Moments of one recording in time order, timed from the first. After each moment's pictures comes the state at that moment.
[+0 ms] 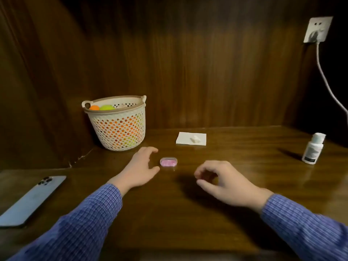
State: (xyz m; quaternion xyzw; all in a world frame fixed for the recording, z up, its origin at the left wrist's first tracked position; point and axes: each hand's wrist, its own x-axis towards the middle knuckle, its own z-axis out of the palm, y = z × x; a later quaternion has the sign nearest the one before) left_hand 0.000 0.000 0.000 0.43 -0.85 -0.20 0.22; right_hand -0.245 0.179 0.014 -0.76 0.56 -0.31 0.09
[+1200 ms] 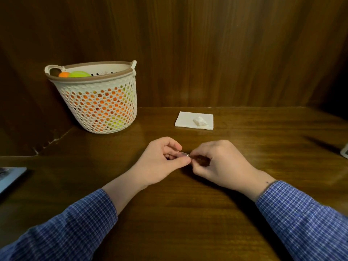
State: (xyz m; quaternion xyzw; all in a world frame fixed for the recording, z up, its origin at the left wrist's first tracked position) left_hand -0.068 -0.009 -0.036 0.35 -0.77 -0.45 0.29; right_hand -0.256 0.094 -0.005 -0.78 0.56 -0.26 -0.03
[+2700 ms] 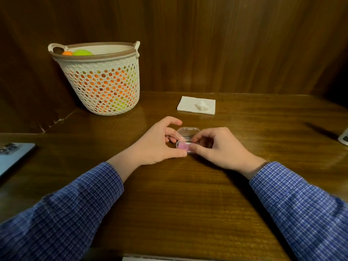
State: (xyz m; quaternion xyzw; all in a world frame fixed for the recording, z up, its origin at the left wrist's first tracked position) left_hand -0.056 -0.010 -0.031 0.32 -0.84 -0.38 0.22; right_hand -0.264 0.087 -0.030 -0.71 0.62 -0.31 0.12
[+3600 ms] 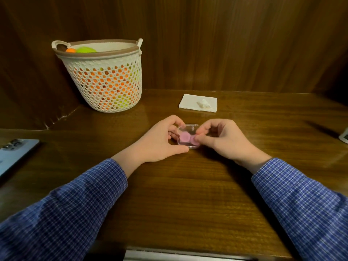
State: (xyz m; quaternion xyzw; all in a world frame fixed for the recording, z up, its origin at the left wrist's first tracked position) left_hand -0.056 -0.003 -0.026 0.31 -0.86 -0.33 0.22; right_hand -0.264 0.090 -0.018 -0.62 0.58 -0.45 0.29
